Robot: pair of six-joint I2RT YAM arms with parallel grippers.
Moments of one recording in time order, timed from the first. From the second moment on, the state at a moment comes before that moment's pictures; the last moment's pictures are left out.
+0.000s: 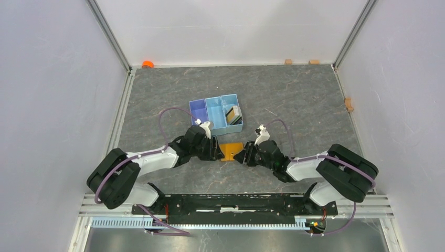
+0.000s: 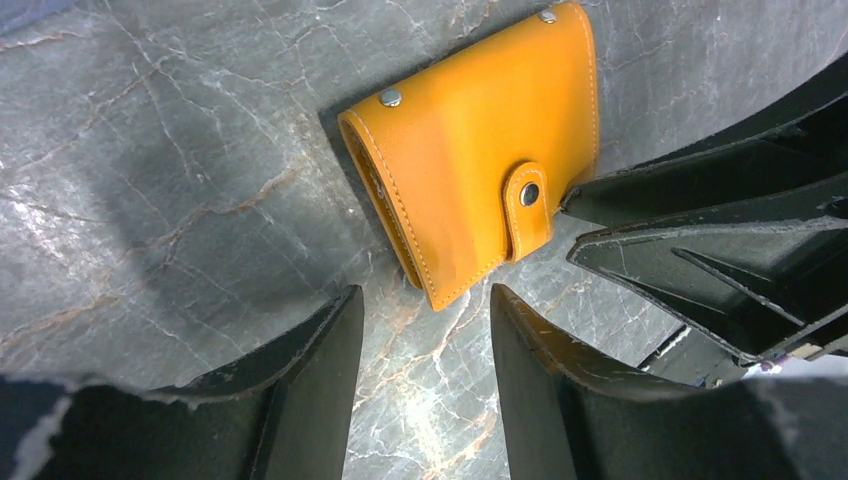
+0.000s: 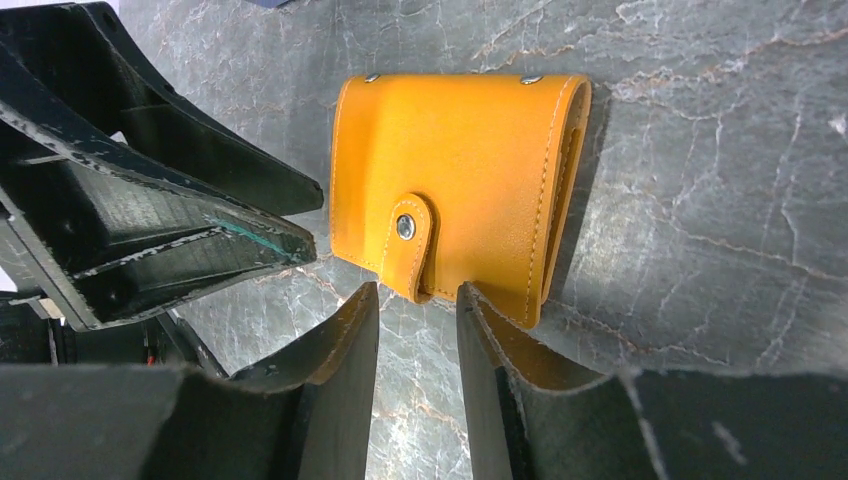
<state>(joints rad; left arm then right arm) -0.69 1.36 0.51 0.07 0.21 -0.62 0.86 1.46 0.28 0.69 0.01 0.87</state>
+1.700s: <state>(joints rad) -0.62 1.56 0.60 0.19 0.21 -0.56 0.80 1.66 0.36 0.83 -0.06 0.91</state>
